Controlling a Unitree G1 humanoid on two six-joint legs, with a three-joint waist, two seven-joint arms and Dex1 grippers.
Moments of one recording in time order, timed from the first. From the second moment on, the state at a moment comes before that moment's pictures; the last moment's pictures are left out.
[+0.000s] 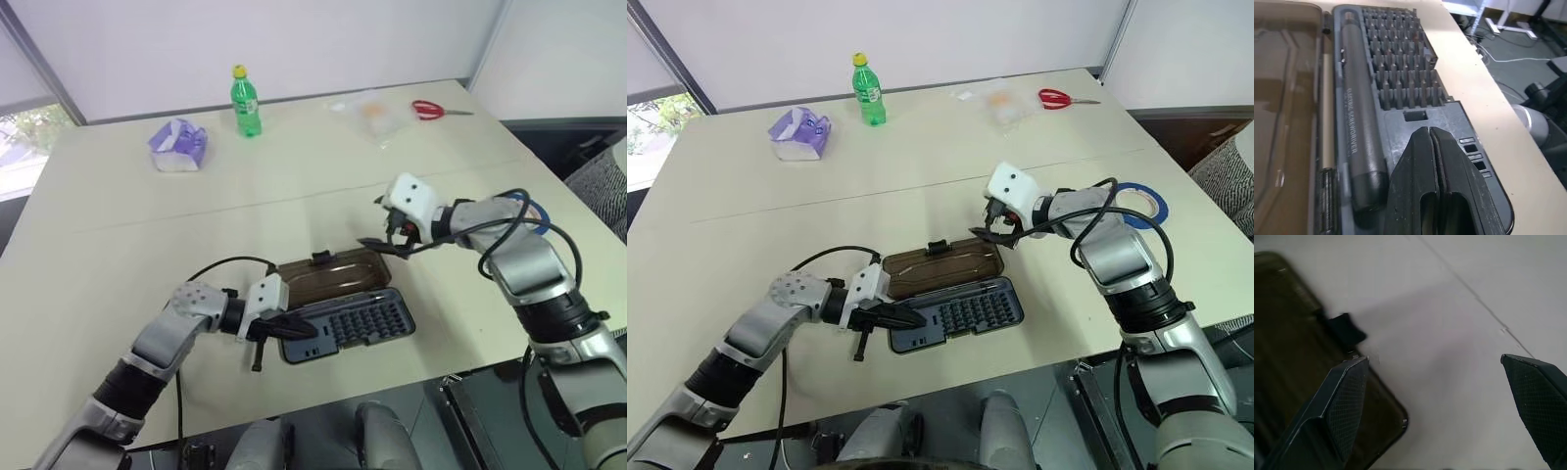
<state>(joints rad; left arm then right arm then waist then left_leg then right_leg) -0.32 0.58 -0.34 -0.06 -0.30 0.27 -1.22 -0.72 -0.71 0.29 -0.02 0.09 0.53 0.94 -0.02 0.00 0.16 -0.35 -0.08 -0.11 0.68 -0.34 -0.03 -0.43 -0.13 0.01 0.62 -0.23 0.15</state>
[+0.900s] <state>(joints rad) -0.26 0.61 -0.30 -0.10 -0.30 0.25 -1.17 -1.02 -0.45 0.37 0.89 -0.08 0.01 1.10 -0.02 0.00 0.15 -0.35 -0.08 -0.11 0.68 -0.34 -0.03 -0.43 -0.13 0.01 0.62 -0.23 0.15</state>
